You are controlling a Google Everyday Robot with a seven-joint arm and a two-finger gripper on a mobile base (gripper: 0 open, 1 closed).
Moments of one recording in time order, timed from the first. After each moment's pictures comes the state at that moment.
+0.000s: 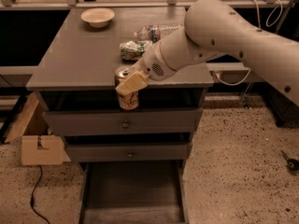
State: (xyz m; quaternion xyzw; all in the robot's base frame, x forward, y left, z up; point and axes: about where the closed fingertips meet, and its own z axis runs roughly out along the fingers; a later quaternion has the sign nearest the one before) arm 0.574 0.057 0.872 -0.54 0.73 0.25 0.34
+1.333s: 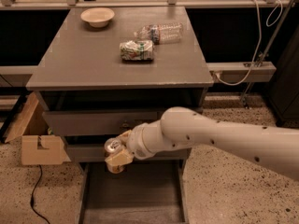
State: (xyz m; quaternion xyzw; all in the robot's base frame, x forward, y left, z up) arm 0.482 0.105 0.668 -0.55 0.71 0.28 0.33
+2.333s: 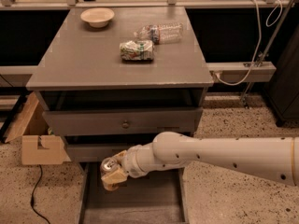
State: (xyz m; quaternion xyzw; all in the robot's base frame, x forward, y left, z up) arm 0.465 0.130 0.574 -0.53 0.72 0.32 0.31
